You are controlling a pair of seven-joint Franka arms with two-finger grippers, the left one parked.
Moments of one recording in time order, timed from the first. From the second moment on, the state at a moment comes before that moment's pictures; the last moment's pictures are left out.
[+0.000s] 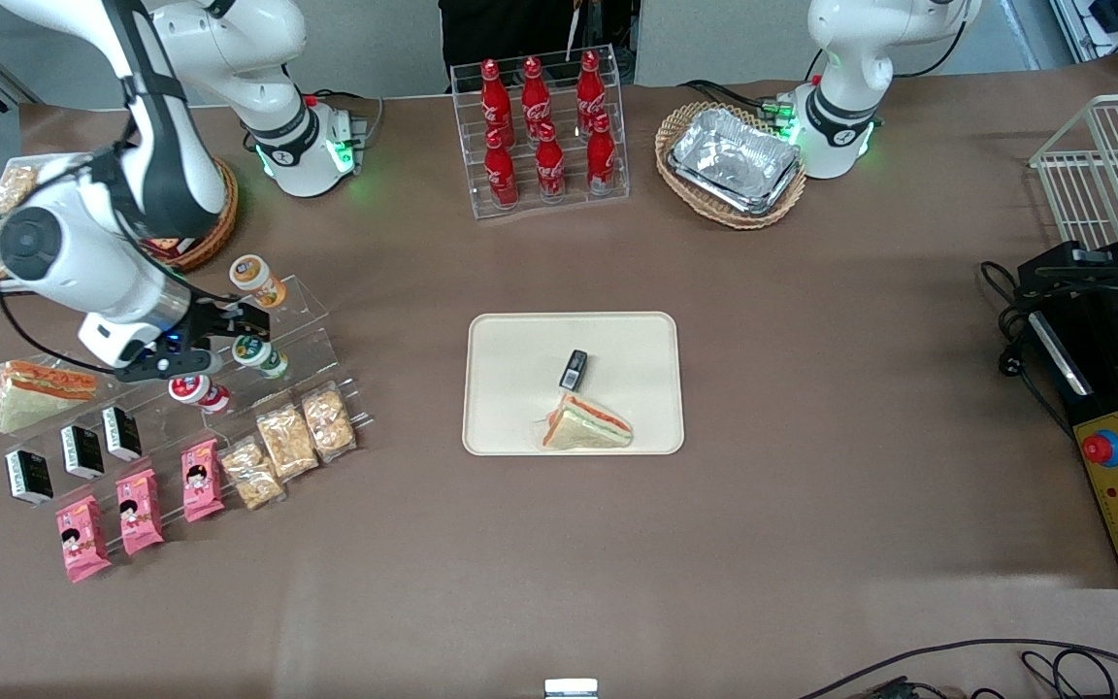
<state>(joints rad) 0.17 -0.05 -0.13 -2.29 0.05 2.14 -0.08</state>
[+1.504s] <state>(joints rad) 0.19 -0.02 -0.13 -2.11 0.03 1.92 -0.11</state>
